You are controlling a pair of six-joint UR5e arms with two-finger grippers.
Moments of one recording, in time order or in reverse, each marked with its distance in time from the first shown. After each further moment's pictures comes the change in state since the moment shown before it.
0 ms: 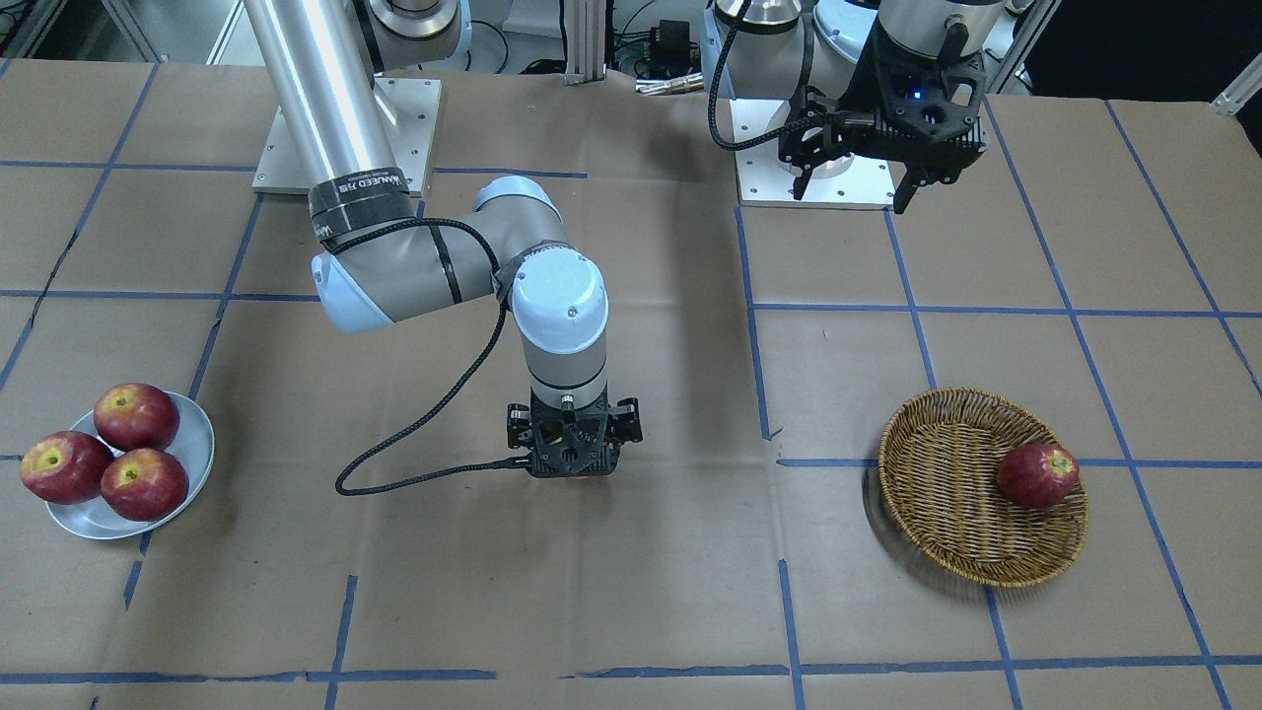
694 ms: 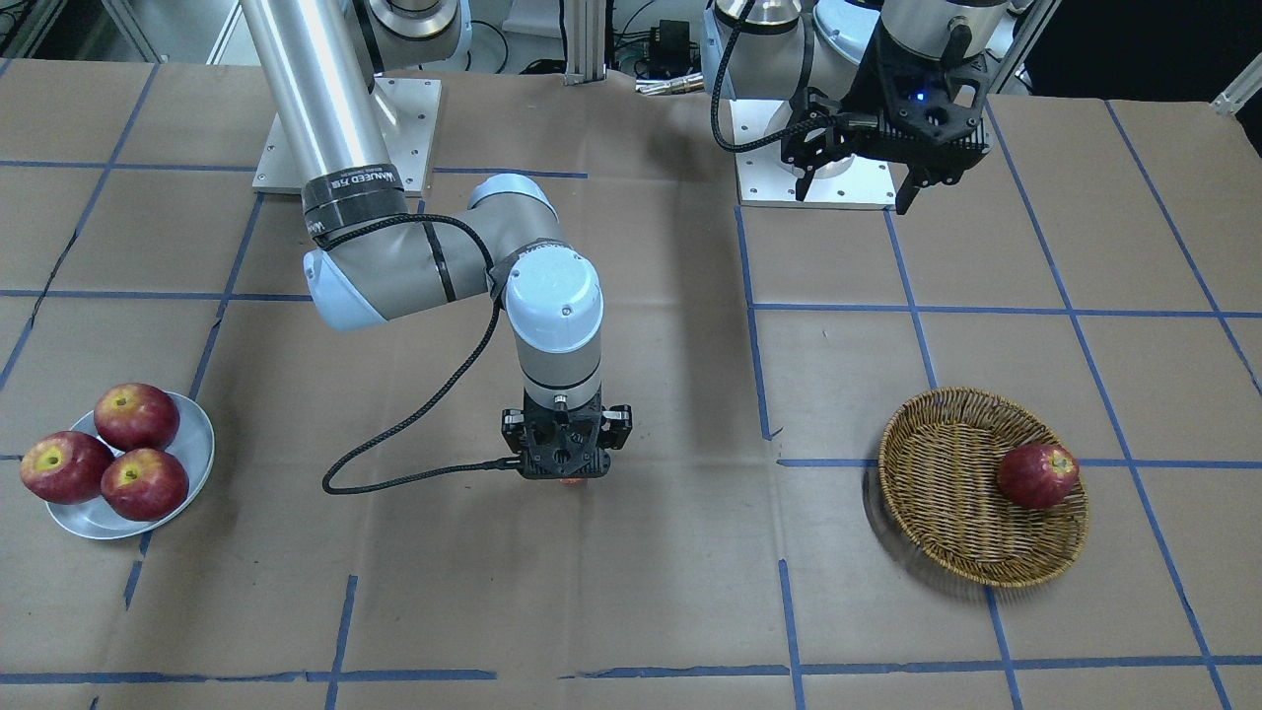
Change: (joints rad) left arm 0.003 0.001 -0.003 0.000 0.000 0.000; right arm -0.034 -0.053 -0.019 0.038 -0.003 -0.007
